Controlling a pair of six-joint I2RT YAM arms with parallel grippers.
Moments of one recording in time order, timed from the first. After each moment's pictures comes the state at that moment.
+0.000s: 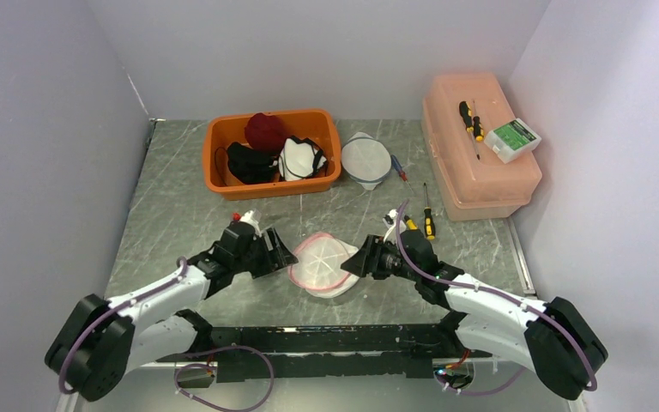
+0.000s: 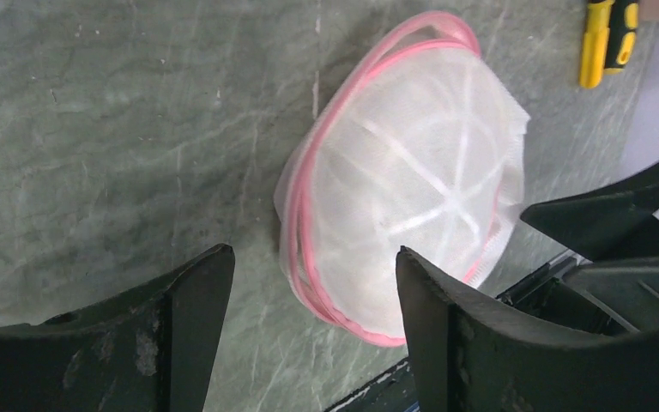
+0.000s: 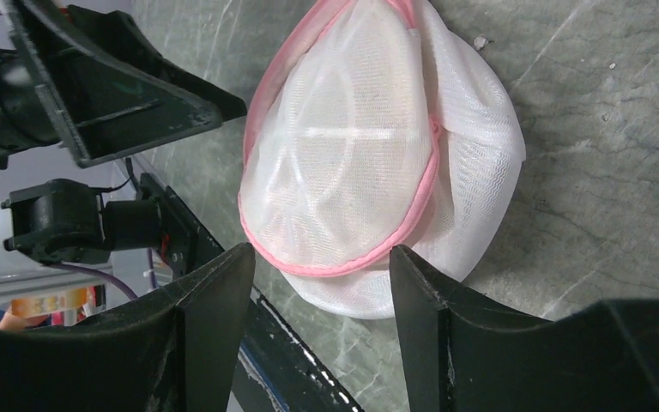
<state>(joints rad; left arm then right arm) -0.58 1.03 0.37 -0.04 0.16 -0.89 0.68 0.99 0.27 0.24 -0.29 0.84</state>
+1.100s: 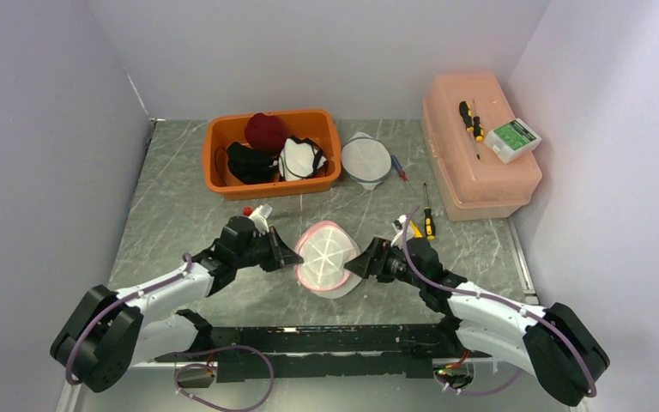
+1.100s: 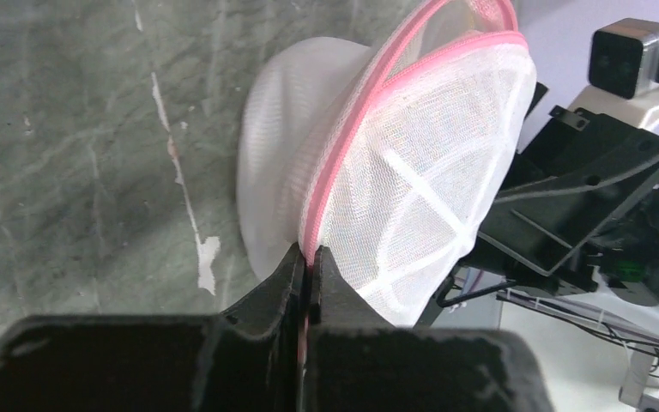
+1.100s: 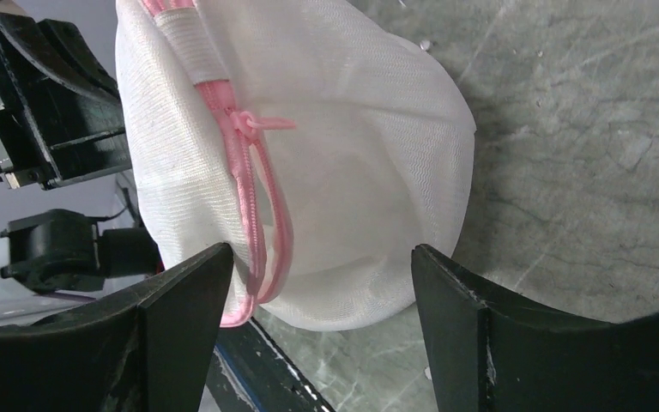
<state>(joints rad) -0.57 1.14 0.36 0.20 0.39 -0.91 0.66 0.97 0.17 0.32 -0.24 0.87</state>
